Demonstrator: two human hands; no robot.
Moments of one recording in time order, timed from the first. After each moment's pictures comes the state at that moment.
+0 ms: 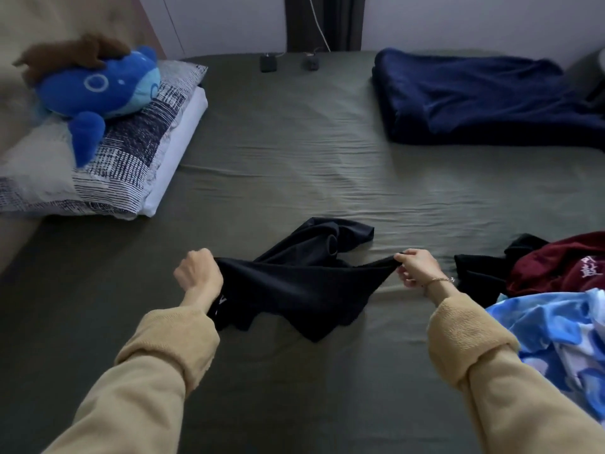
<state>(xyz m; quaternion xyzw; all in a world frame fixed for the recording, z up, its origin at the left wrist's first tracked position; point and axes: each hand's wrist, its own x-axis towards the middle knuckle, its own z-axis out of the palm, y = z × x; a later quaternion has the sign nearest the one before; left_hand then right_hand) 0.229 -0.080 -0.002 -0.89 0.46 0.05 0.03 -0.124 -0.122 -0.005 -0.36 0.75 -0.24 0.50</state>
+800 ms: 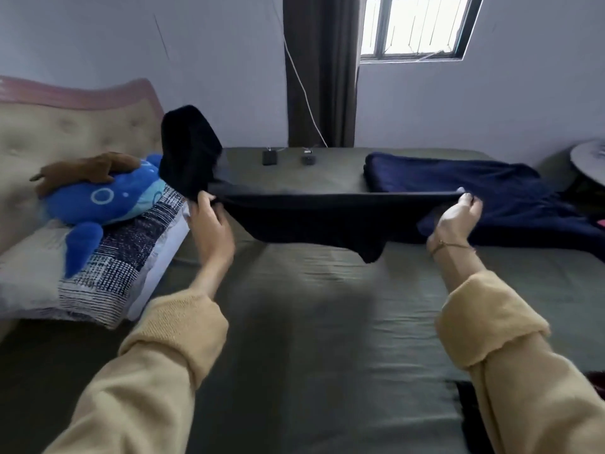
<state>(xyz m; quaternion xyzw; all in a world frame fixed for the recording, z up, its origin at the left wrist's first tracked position) 0.189 -0.303 0.164 -0.71 0.47 0.00 -0.52 -0.141 -0.357 0.186 -0.17 0.55 -0.75 0.33</state>
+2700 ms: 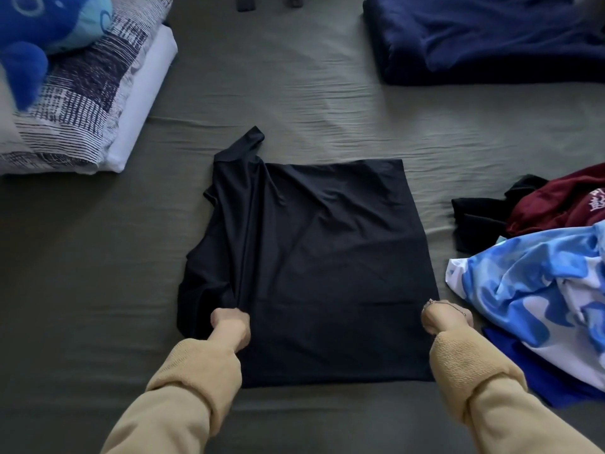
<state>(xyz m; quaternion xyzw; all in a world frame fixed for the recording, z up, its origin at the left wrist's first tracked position) 0.155 0.024 -0.116 -0.60 0.60 0.17 0.50 -0.169 0.002 -0.104 -0.45 0.78 0.27 0.33</state>
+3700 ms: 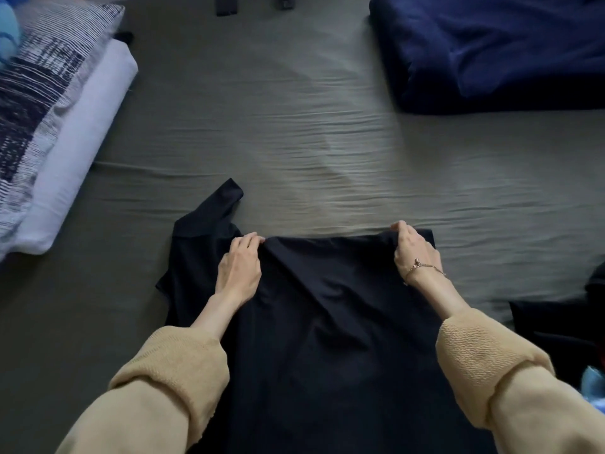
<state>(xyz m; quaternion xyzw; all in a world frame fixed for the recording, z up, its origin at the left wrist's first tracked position) 0.160 -0.281 -0.167 -0.71 0.69 0.13 -0.08 -0.135 -0.312 -0.147 -0.64 0.74 0.01 0.19</state>
